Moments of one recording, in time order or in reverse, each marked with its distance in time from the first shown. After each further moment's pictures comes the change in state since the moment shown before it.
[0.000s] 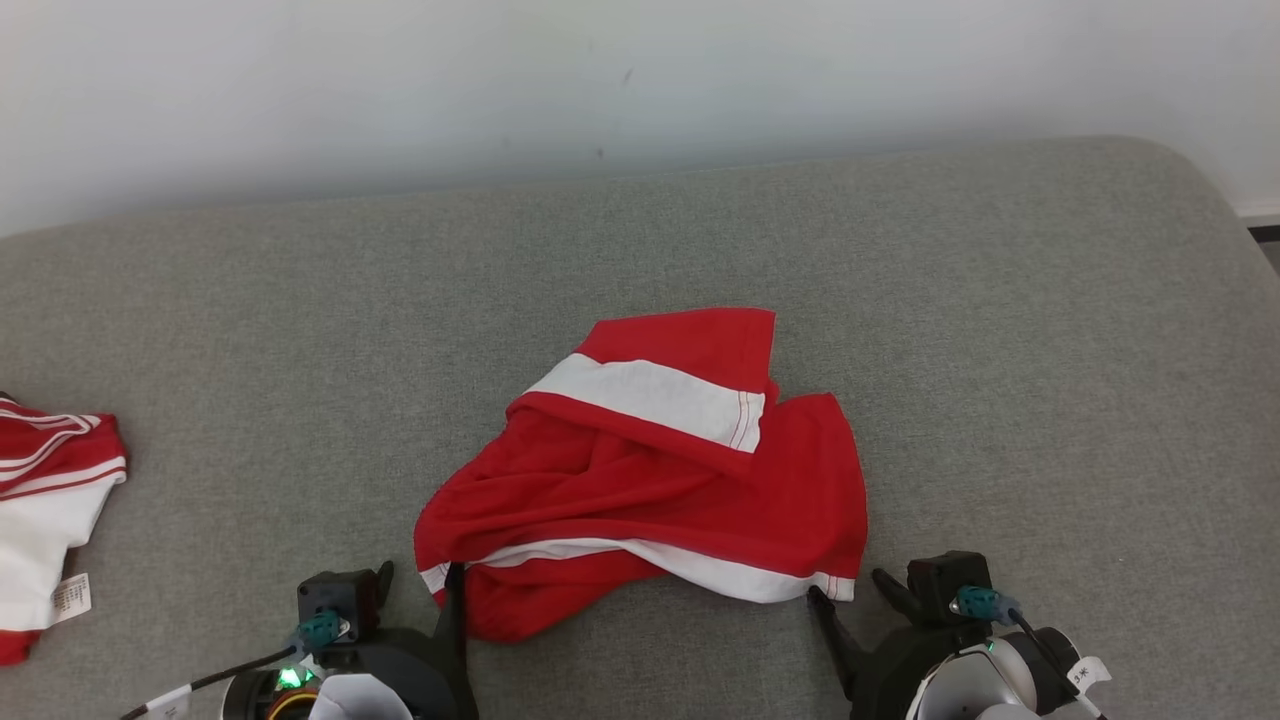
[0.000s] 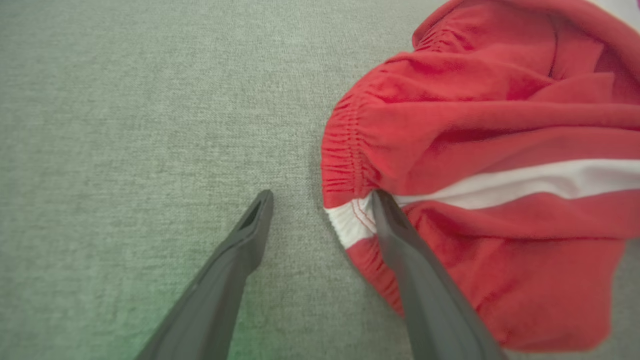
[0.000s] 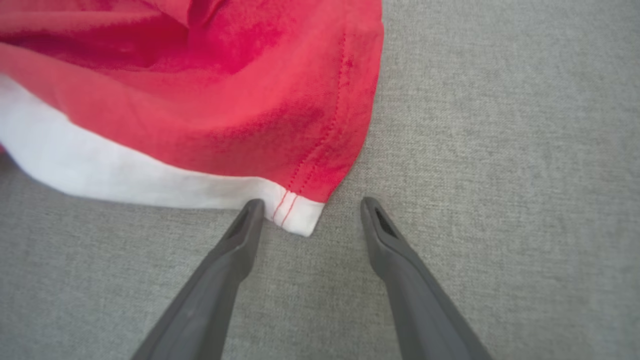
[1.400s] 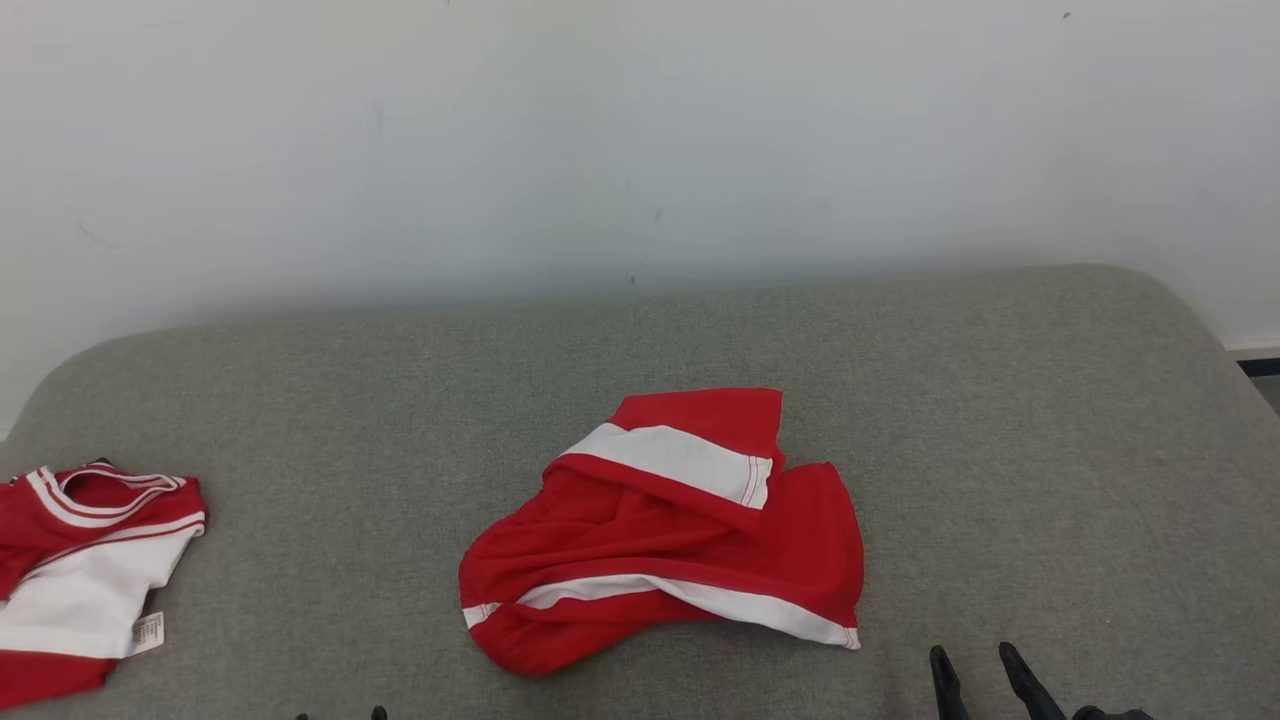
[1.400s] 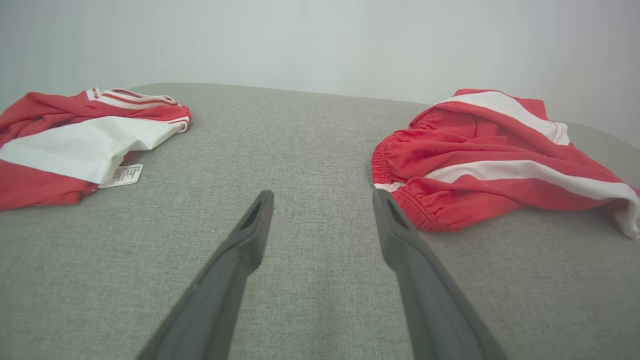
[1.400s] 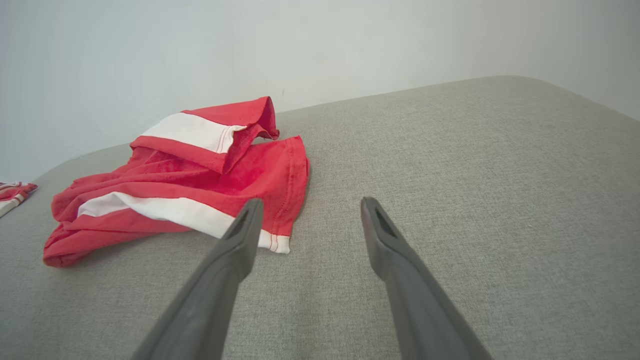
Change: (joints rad) left arm 0.518 -0.008 0.203 -0.503 0.126 -0.089 -0.180; right arm 0.336 -0.048 -0.119 -0.240 0.119 0.000 -0.368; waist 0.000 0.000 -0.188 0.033
